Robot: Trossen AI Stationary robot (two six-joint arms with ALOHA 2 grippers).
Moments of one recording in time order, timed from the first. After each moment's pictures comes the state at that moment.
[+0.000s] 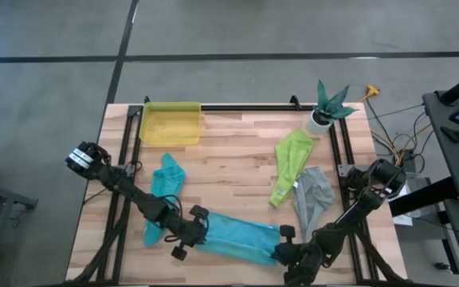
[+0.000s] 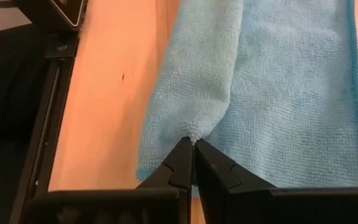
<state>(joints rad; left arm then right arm) -0.58 1.64 0.82 -0.01 -0.03 -0.15 0.88 1.86 1.00 -0.13 0.47 0.76</state>
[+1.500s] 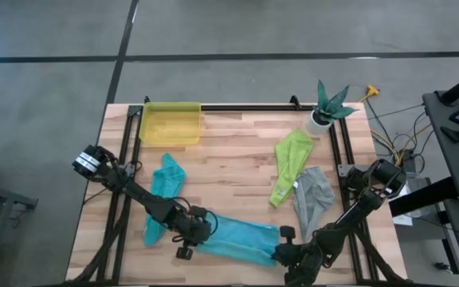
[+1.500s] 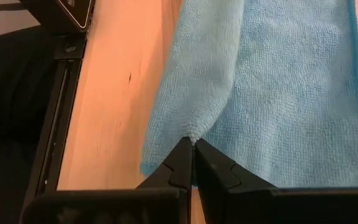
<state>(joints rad) -0.54 1.71 0.89 -0.15 0.07 -0.36 0.88 1.86 1.00 -0.11 0.47 0.76</state>
